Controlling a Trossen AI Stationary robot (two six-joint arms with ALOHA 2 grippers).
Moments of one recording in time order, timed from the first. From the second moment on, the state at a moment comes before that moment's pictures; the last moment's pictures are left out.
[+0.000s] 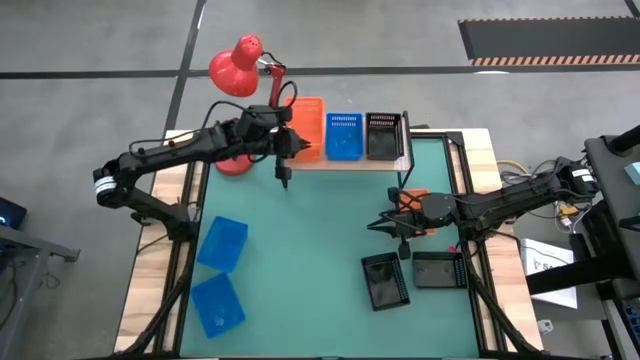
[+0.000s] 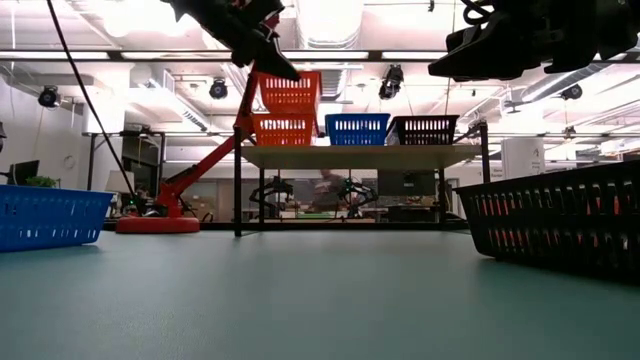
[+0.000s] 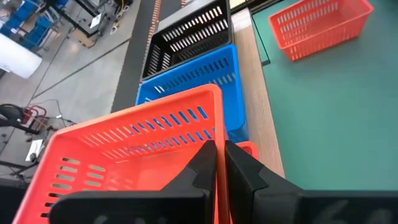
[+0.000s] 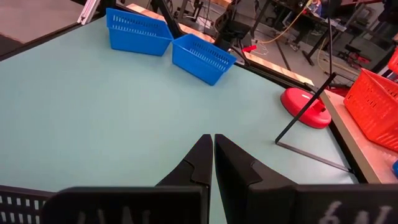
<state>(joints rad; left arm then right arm) 0.42 1.36 1.23 -0.35 0.04 0.67 0.15 1.03 0.46 0.27 0.05 -0.34</state>
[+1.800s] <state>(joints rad) 0.44 1.36 1.17 -0.31 0.05 0.61 0.15 1.03 0.46 0.26 0.05 -0.33</state>
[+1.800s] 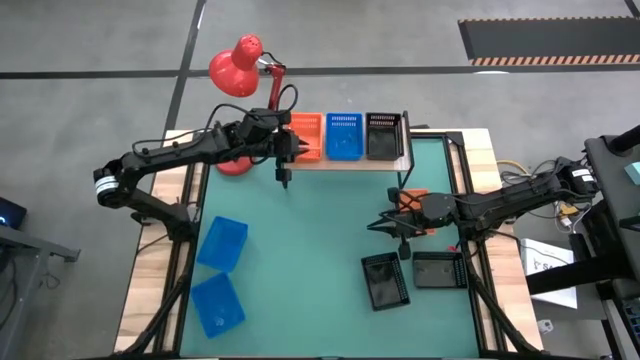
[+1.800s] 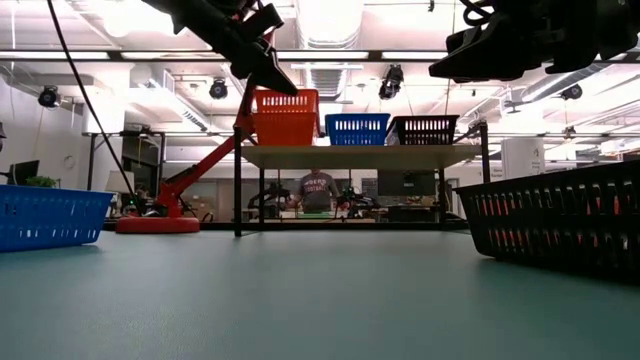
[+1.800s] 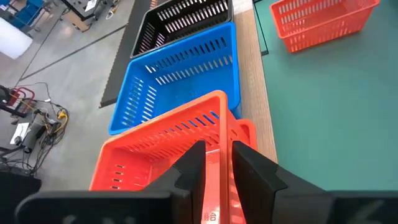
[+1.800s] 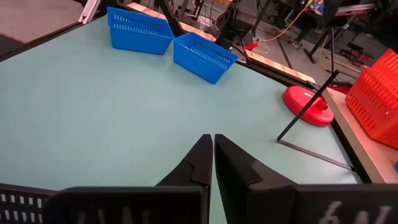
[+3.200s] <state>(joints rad) 0.41 1.33 1.15 -0.29 0.01 0.50 0.15 1.03 0.46 0.26 0.05 -0.32</state>
